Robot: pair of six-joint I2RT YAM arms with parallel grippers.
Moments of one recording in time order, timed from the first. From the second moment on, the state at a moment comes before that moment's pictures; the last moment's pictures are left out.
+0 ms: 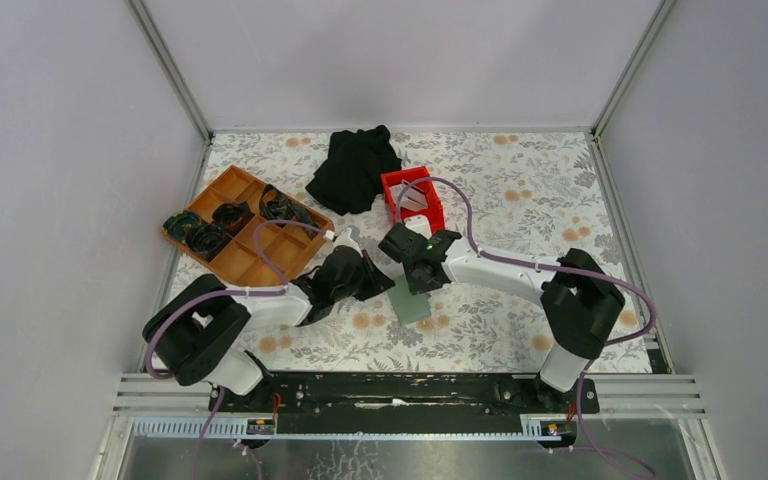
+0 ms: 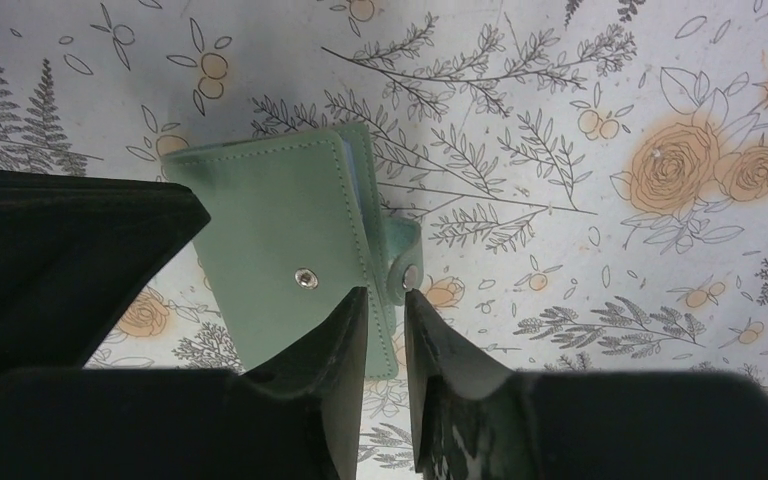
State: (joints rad) left arm -0.74 1.48 0.49 0.39 0.02 -1.03; right arm 0.94 1.71 1.19 -0.75 0.34 0.63
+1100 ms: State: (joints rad) left arm -0.72 1.63 0.53 0.48 0.12 -1.05; right arm 0.93 1.77 1.24 -0.79 0.35 0.60
